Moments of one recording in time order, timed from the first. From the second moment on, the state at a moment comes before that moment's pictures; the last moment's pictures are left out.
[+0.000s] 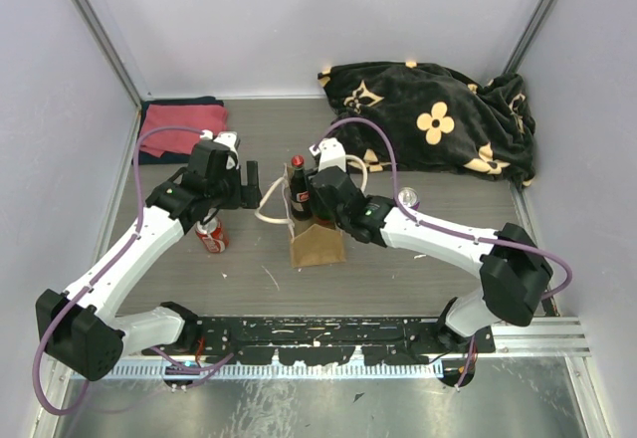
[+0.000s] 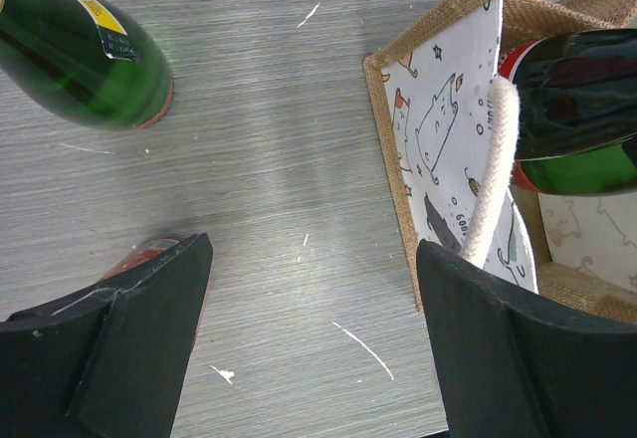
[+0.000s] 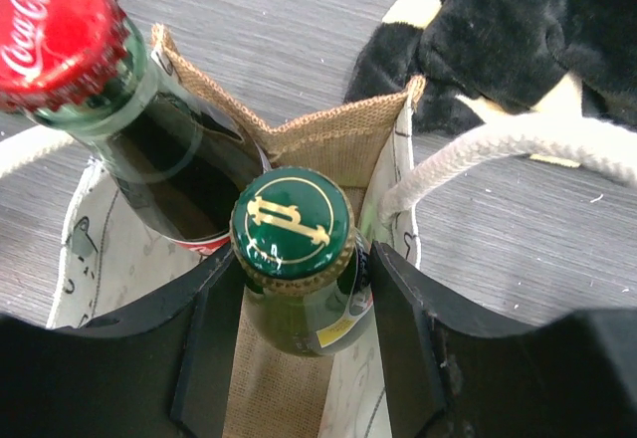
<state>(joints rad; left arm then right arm) -0.47 1.17 1.02 -0.61 -0.10 -0.34 0.92 1.48 1.04 -0.08 0.54 0.29</state>
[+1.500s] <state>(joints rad) -0.47 1.15 0.99 -0.61 -0.10 -0.34 0.91 1.54 0.97 0.02 0.53 0.33</state>
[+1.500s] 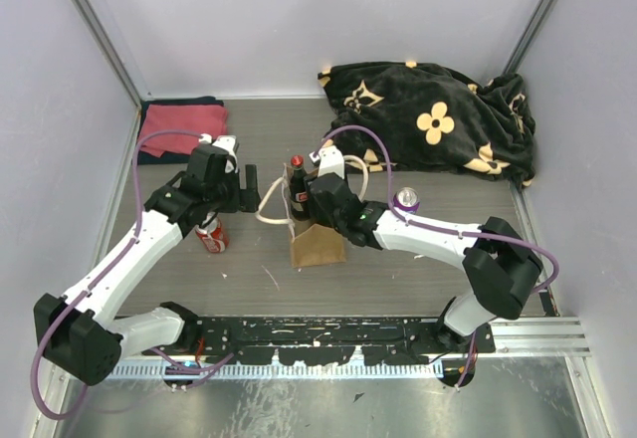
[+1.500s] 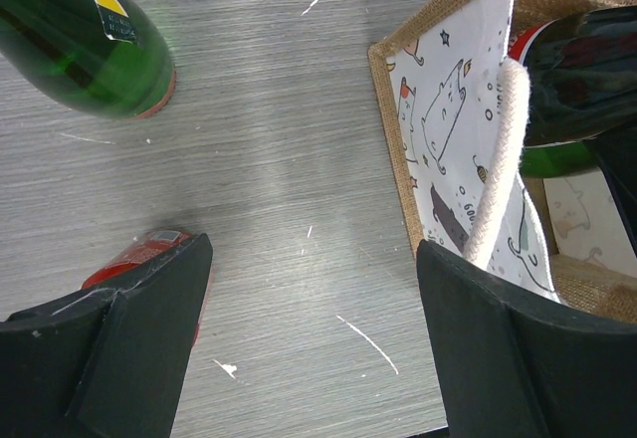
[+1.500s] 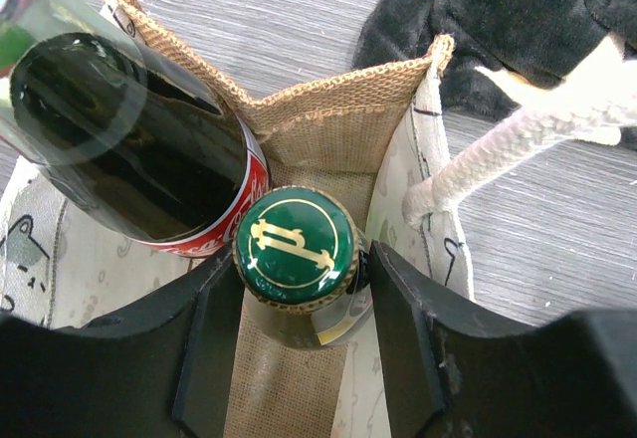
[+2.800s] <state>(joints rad) -0.44 1.05 1.09 -0.62 -0.15 -0.25 0.92 1.38 1.10 -0.05 0.56 0.28</state>
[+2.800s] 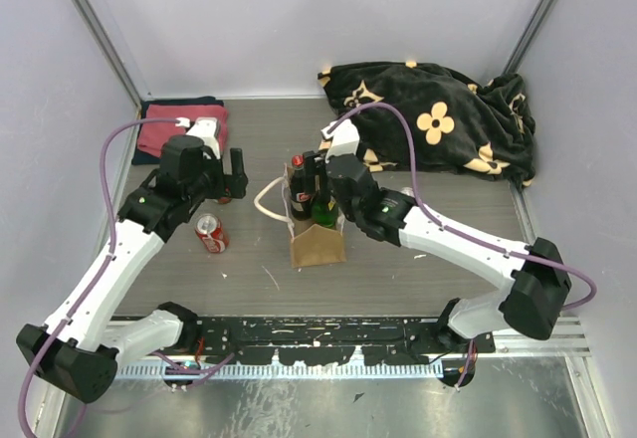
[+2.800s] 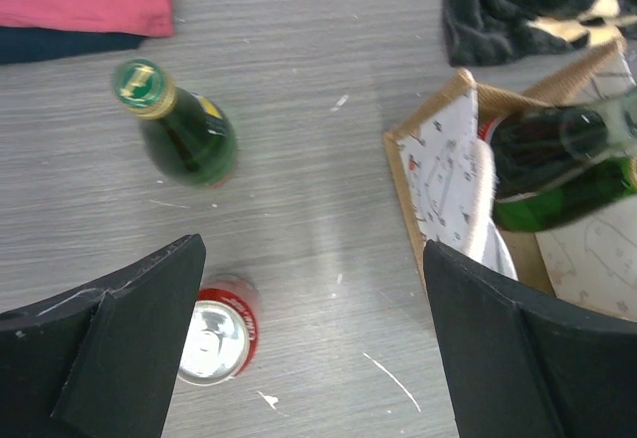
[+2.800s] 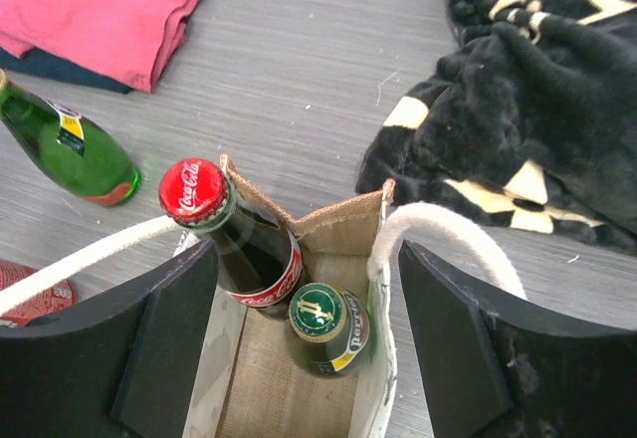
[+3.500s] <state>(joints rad) -0.23 1.17 0.90 -0.21 -0.15 -0.07 0.92 1.17 1.06 -0.11 0.68 0.22</state>
